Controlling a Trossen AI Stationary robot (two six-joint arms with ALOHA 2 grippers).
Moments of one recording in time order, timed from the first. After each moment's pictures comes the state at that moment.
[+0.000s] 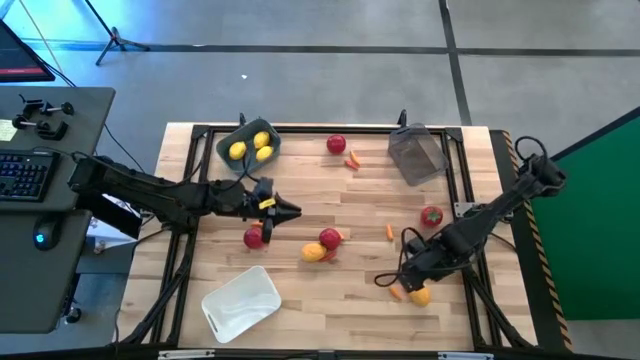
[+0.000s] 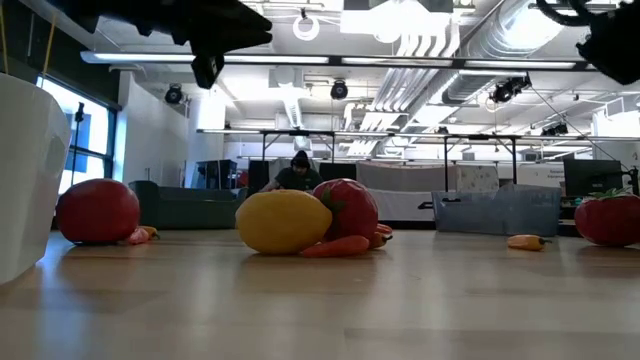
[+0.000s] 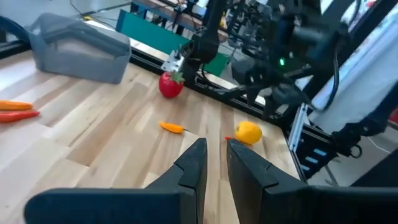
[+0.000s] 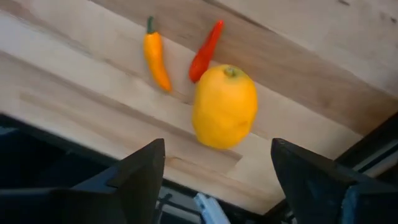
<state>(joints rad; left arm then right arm) -0.12 1.12 0.60 0.30 -0.13 -0.43 0.61 1.38 0.95 -0.94 -0.25 1.75</state>
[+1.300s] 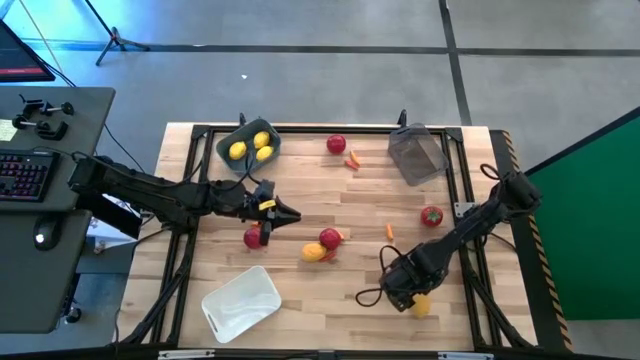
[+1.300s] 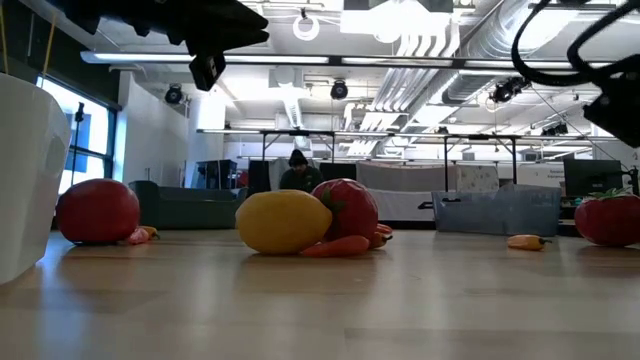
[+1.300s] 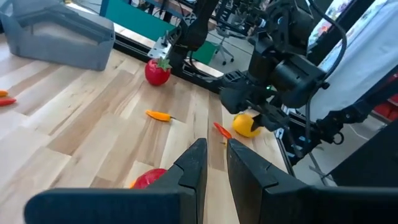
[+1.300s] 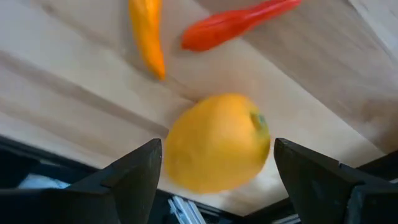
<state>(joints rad) -0.12 1.12 0.60 0.28 -0.05 -0.45 0.60 1.67 1.00 -0.85 -0.42 1.55</state>
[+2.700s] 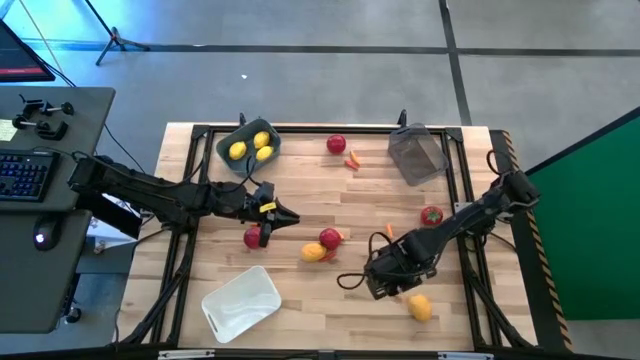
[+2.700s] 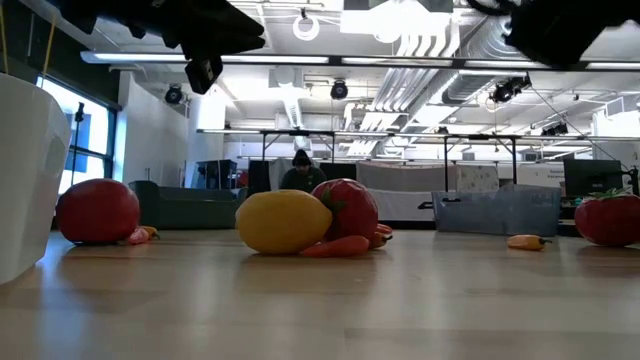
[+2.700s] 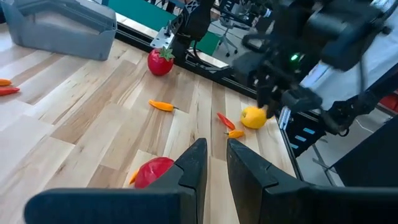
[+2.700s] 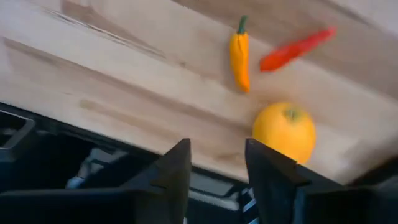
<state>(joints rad) -0.13 1.12 0.60 0.24 -0.06 -0.45 0.51 1.67 1.26 -0.98 -0.36 1.73</state>
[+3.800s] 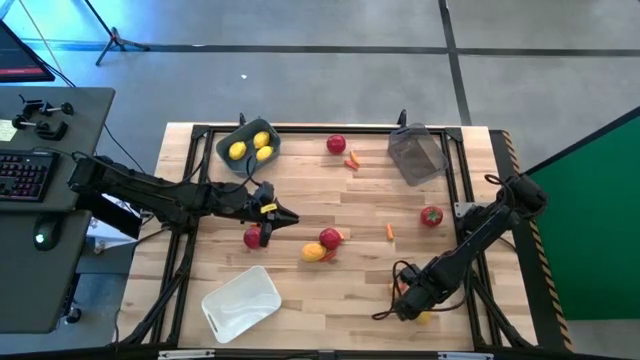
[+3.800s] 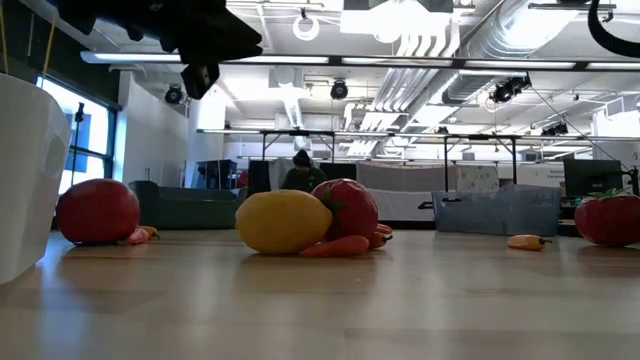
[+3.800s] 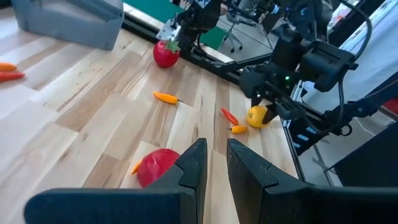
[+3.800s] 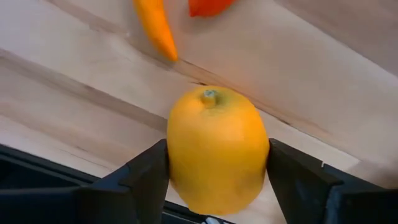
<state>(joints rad) -0.13 1.12 0.60 0.20 -0.07 -0.49 0.77 1.66 0.93 -0.66 -0.25 1.87</state>
